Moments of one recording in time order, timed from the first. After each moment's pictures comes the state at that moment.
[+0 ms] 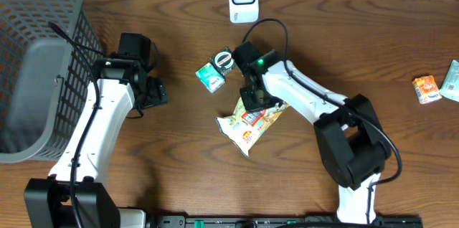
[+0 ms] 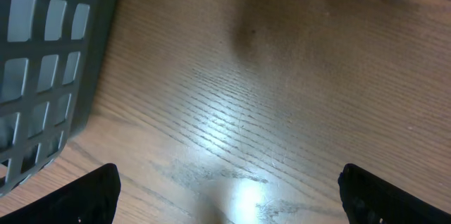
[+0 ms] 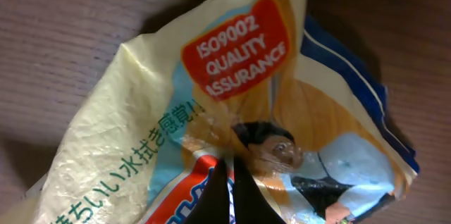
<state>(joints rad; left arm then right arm) -0.08 1.54 1.20 -1.07 -0.23 -0.39 0.58 2.06 1.47 -0.95 0.05 0.33</state>
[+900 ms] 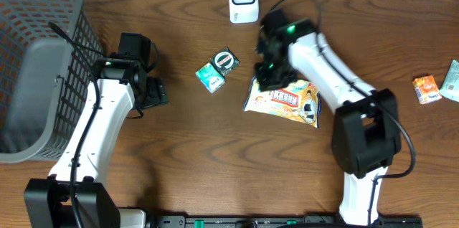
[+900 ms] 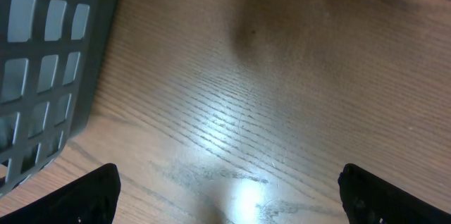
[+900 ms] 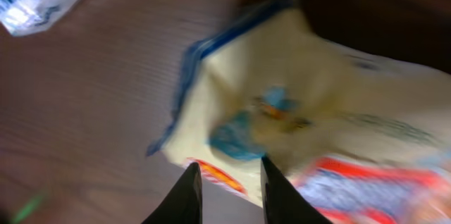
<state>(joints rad) -0.08 1.54 1.20 -1.06 -0.23 -0.39 0.44 2.09 1.67 -1.09 -0.21 0.22</state>
